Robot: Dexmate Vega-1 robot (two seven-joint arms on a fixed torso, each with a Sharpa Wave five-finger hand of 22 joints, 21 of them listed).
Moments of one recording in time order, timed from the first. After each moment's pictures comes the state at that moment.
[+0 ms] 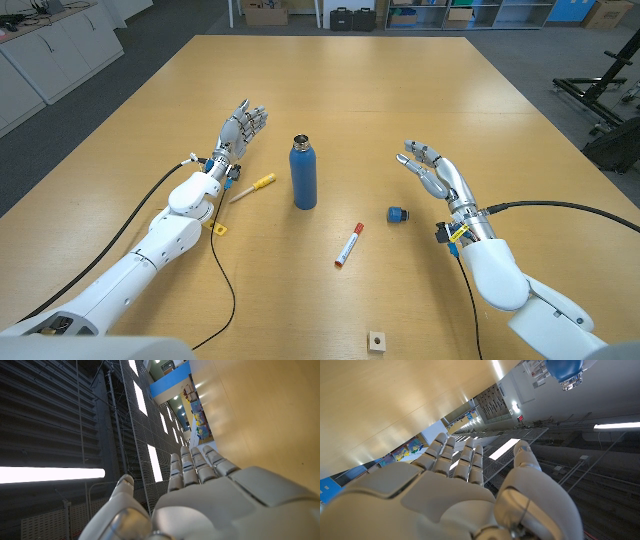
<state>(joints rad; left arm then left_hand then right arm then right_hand) 0.99 0.61 0.33 -1.52 -0.65 -0.35 -0.05 0.04 -0.07 0.39 -0.05 0.20 0.23 0.03 0.26 0.19 0.28 0.01 0.22 0.19 0.23 -0.04 0.22 0.18 0.16 -0.04 0.20 0.17 -1.71 -0.76 -0.09 -2.31 -0.17 -0.07 -0.53 0.49 0.07 0.33 -0.18 0.18 0.29 -0.05 0.25 0.20 0.34 -0.08 0.29 0.20 0.18 0.04 0.27 0.26 0.10 0.05 0.44 0.19</state>
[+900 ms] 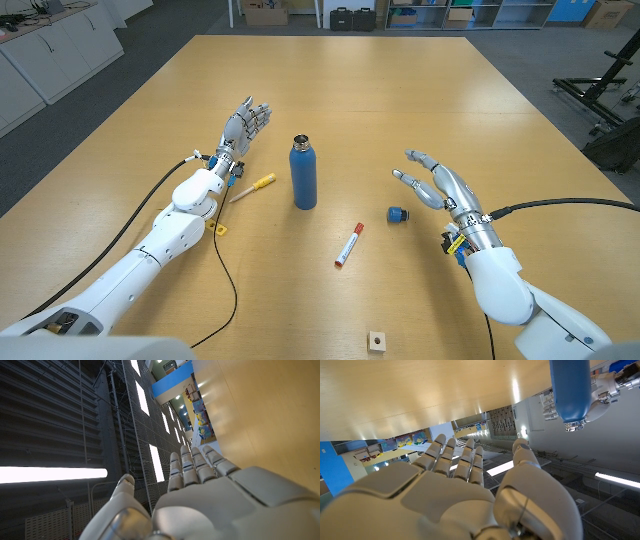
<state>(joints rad) 0.99 0.59 0.34 -1.53 -0.63 -0.36 -0.03 0.04 -0.06 0.39 -0.06 0.20 0.24 0.02 0.26 0.19 0.29 0.02 0.22 0.19 0.24 -0.04 0.21 0.18 0.16 -0.04 0.20 0.17 -1.79 -0.78 -0.09 -2.44 -0.43 -0.34 -0.47 0.52 0.06 0.34 -0.18 0.18 0.27 -0.06 0.24 0.20 0.33 -0.09 0.28 0.20 0.17 0.03 0.26 0.25 0.09 0.05 0.43 0.19</state>
